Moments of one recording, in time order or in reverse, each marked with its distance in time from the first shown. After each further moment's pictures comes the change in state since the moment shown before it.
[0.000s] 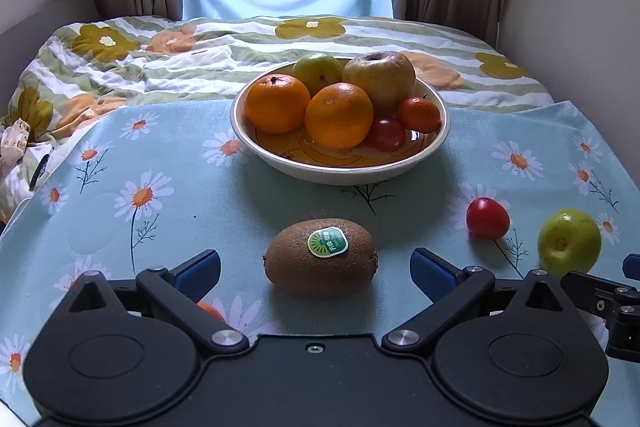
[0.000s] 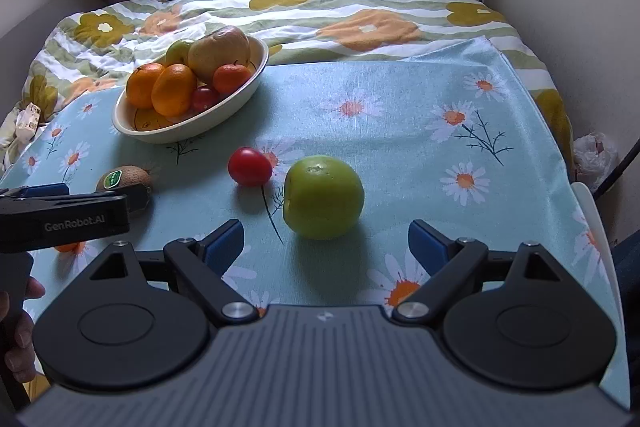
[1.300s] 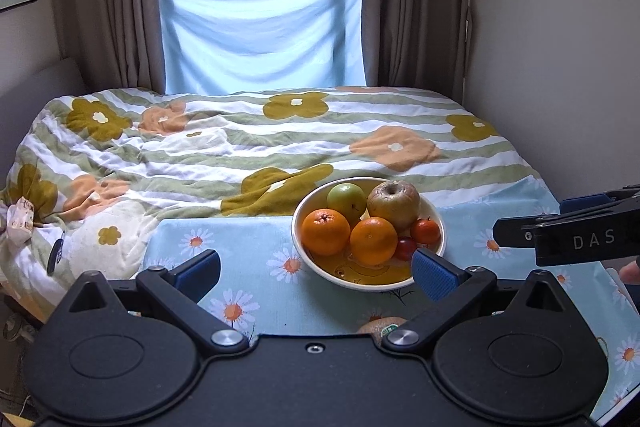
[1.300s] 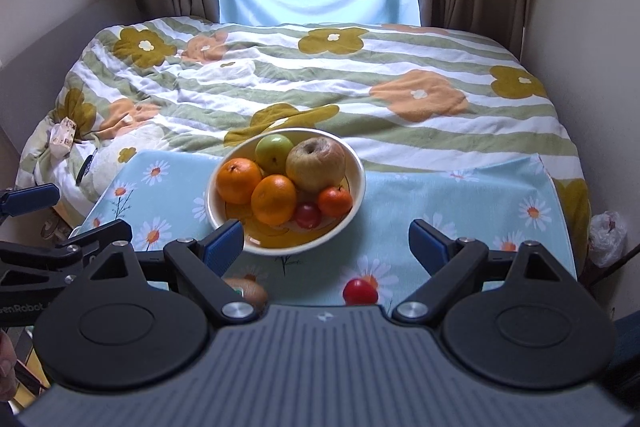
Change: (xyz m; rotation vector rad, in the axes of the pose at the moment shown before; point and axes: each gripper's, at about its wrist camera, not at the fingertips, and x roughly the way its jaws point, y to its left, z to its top) left arm -0.107 0.078 0.066 0.071 -0.174 -0.090; right arm -0.065 0.093 0.105 -0.101 -0.056 0.049
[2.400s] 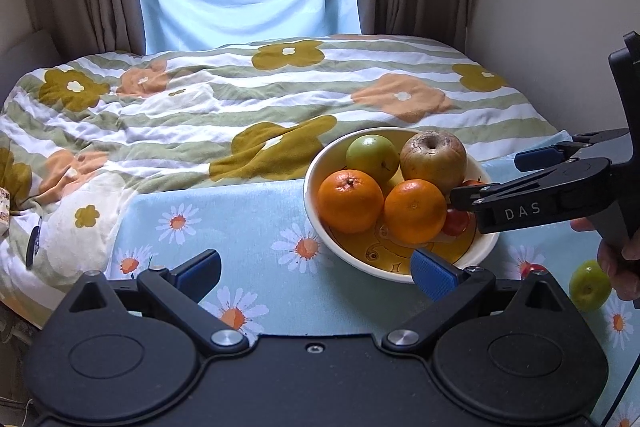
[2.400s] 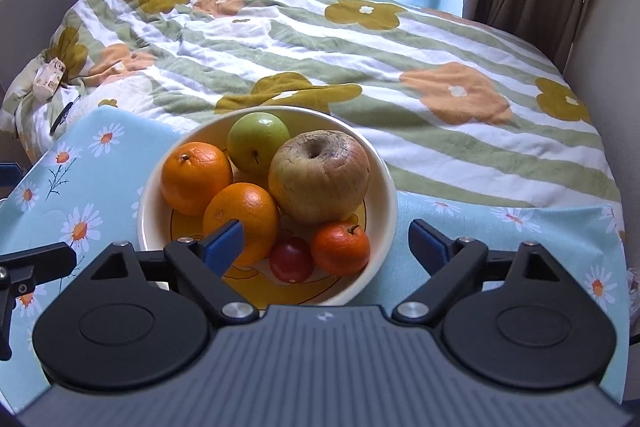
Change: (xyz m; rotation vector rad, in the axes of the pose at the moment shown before) left arm 0.100 0.029 0.002 0.045 0.147 -0.039; right arm 0.155 0.011 0.025 -0.167 0.069 0.018
